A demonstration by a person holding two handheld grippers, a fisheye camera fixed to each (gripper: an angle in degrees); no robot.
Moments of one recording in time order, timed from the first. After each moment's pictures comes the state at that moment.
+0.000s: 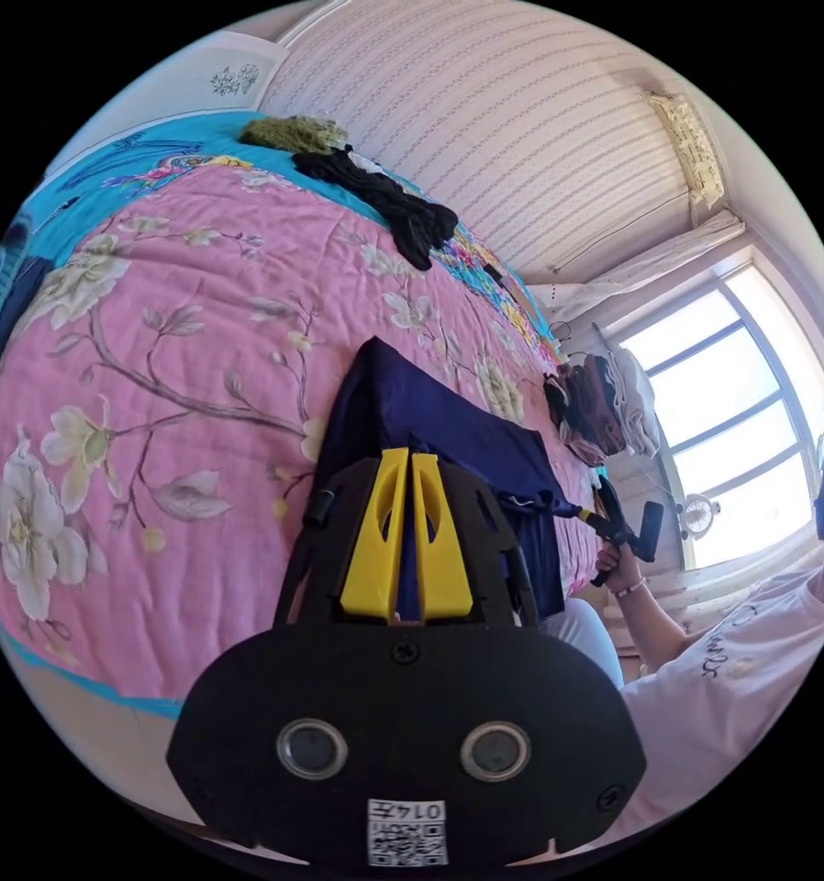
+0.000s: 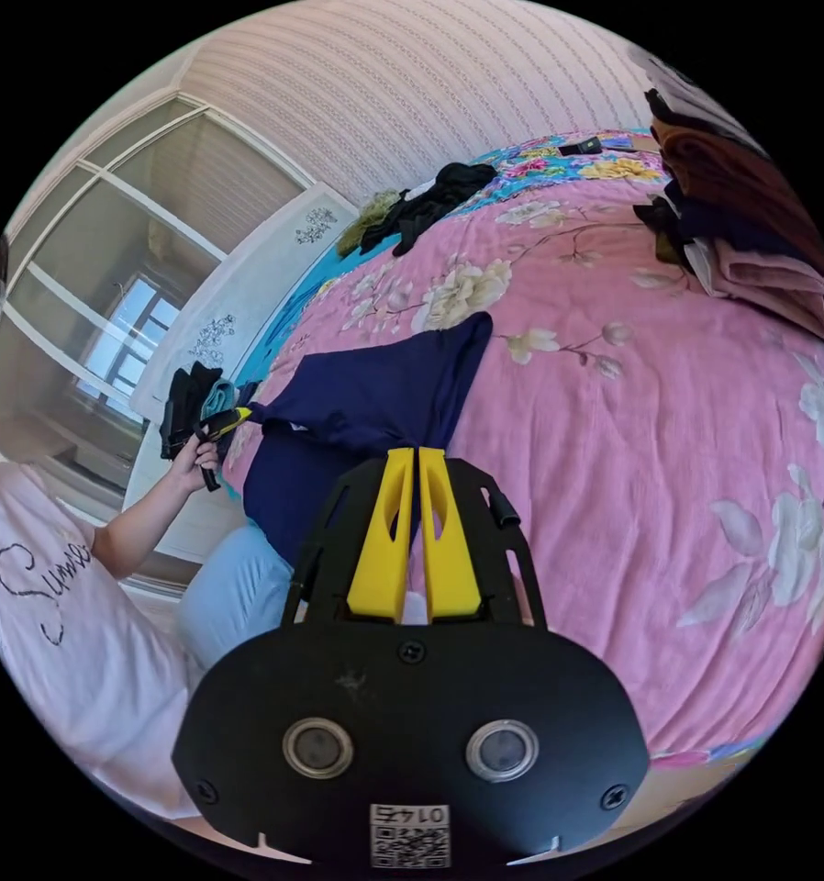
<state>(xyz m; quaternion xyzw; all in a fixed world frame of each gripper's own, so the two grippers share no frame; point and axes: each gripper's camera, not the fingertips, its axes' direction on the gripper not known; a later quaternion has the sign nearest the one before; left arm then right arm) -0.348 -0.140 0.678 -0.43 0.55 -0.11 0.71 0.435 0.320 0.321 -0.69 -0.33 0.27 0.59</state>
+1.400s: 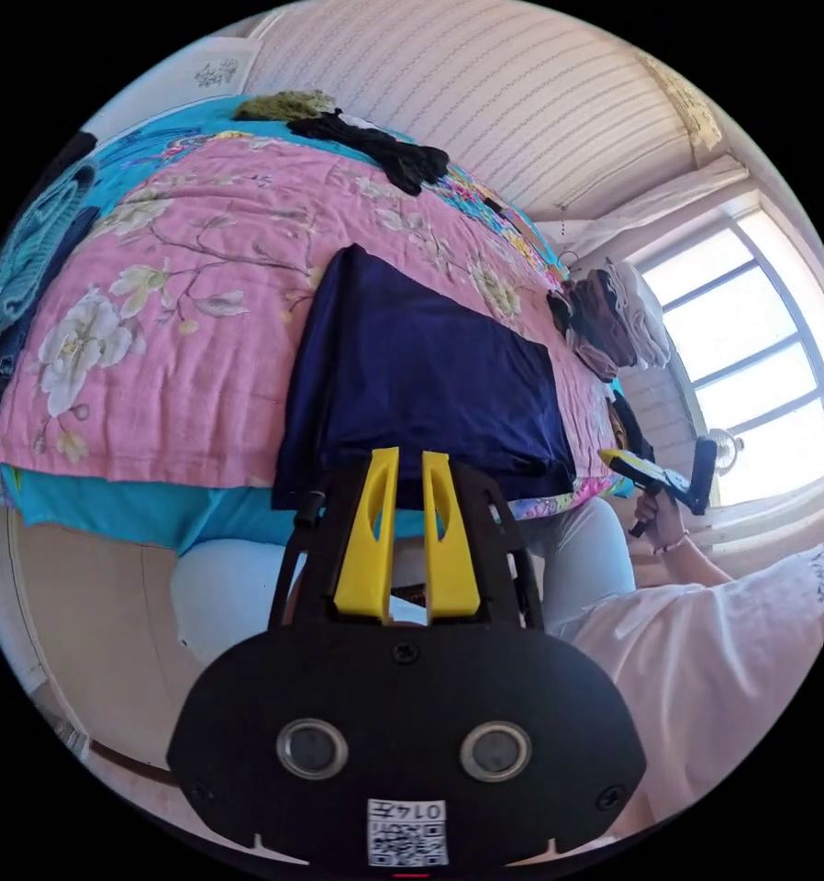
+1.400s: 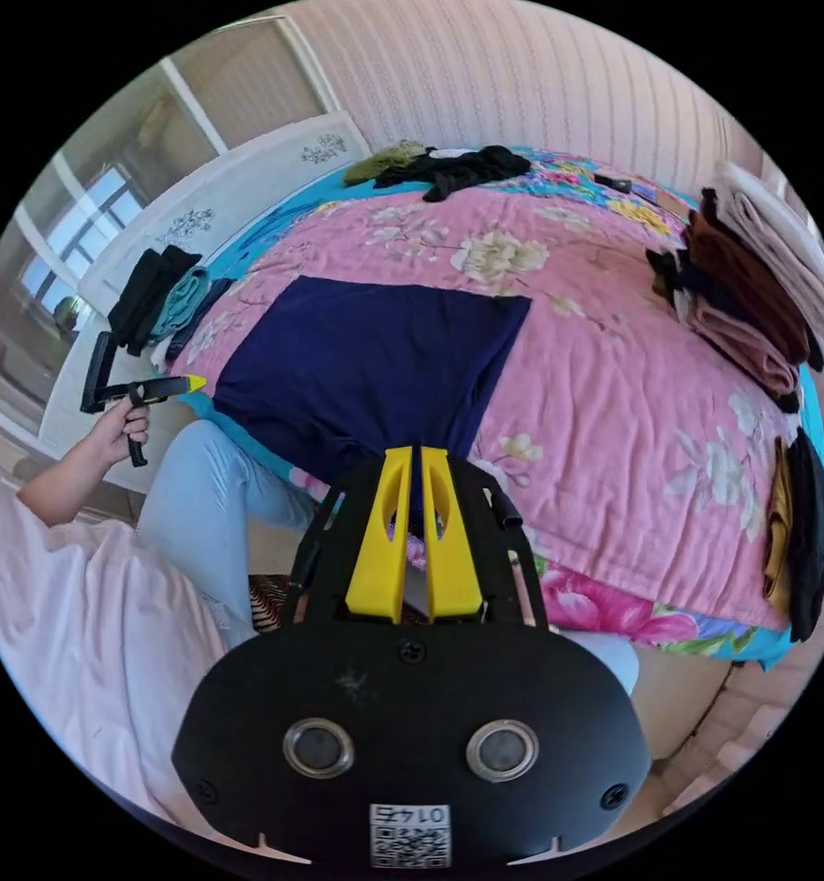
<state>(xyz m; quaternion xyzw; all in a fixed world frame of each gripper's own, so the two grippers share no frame) -0.391 -0.033 0.558 -0.48 0.53 0.00 0.70 0.311 0.177 0.209 -0.72 -0.34 0.07 0.60</state>
